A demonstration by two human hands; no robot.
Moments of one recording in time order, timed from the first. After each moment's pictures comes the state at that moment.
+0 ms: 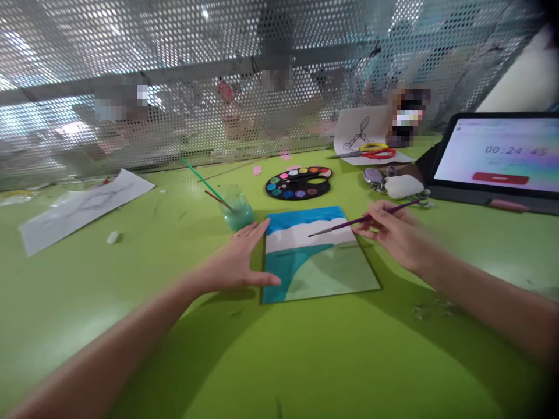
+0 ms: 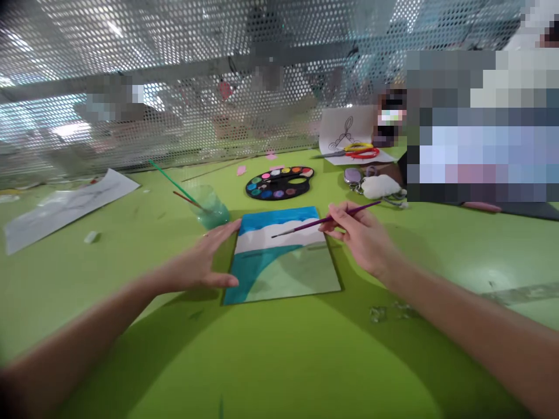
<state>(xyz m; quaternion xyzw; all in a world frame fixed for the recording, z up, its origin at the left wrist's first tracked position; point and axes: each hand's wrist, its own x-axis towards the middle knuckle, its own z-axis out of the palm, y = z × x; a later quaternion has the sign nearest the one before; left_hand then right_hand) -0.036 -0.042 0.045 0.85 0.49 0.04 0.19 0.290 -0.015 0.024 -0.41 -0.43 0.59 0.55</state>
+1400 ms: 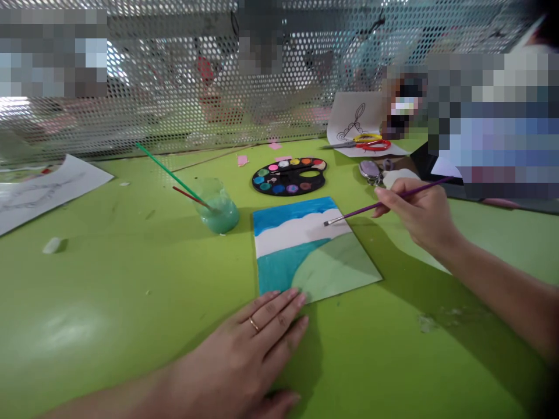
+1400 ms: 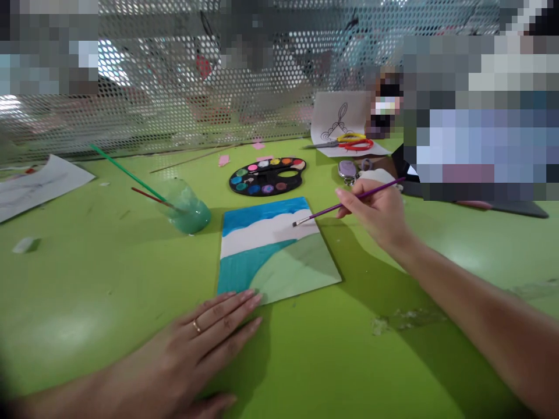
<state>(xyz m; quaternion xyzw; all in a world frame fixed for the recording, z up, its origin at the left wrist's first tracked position) -0.003 -0.113 0.040 0.98 0.20 0.03 -0.02 0.320 0.015 0.037 -0.50 -0.64 0.26 0.52</state>
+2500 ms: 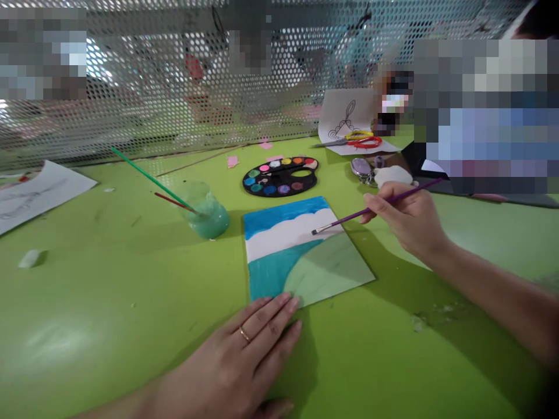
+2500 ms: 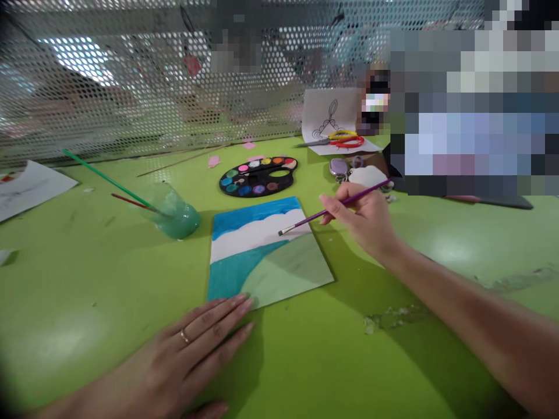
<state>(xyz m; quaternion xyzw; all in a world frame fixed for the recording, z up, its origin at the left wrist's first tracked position) -0.002 -0.113 0.039 0.97 0.20 0.07 -0.09 0.310 0.004 0.035 -0.46 -0.67 0.27 0.52</state>
